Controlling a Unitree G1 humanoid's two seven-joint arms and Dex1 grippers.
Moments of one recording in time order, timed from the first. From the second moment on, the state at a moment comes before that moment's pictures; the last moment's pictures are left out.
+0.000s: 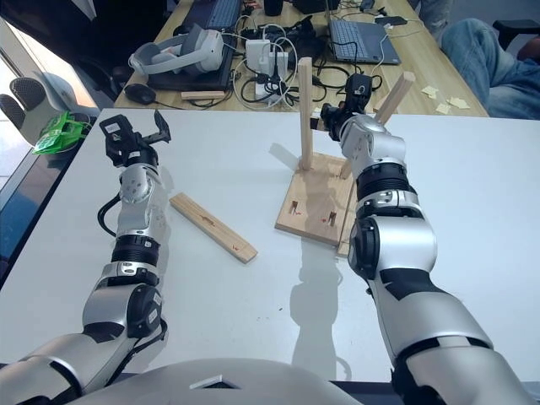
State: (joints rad) left arm -0.63 0.09 0.25 0.65 -0.10 -0.17 0.19; right arm -1.09 -0.24 -0.25 1.08 0.23 0.40 0.10
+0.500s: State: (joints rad) left arm -0.63 0.09 0.22 0.65 -0.10 -0.18 0.17; right arm -1.03 -0.17 -0.28 0.86 0.34 0.69 0.21
